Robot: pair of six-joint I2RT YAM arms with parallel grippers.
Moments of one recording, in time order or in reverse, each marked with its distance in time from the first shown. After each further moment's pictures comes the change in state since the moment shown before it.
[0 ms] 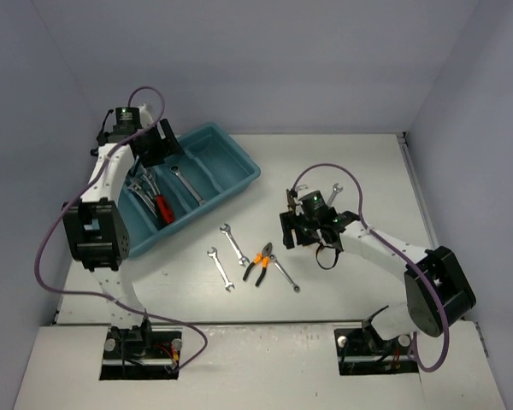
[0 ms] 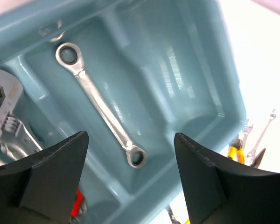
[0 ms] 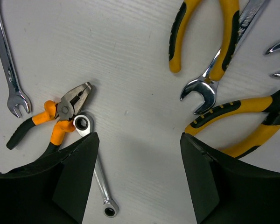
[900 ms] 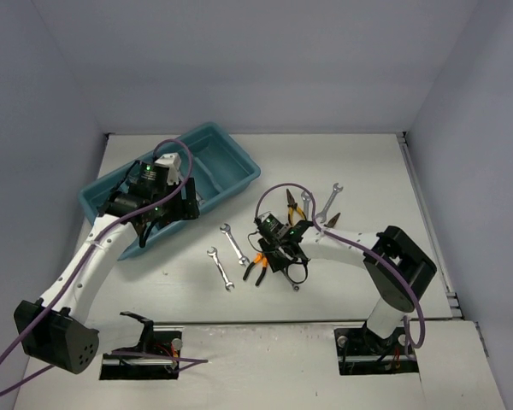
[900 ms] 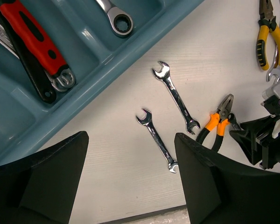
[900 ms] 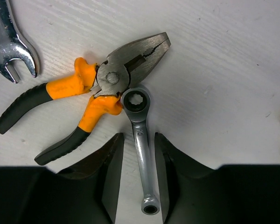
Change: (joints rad) left arm -0.338 -0.714 -0.603 -0.168 -0.320 0.031; right arm 0.288 0.246 0.115 -0.142 0.131 0.095
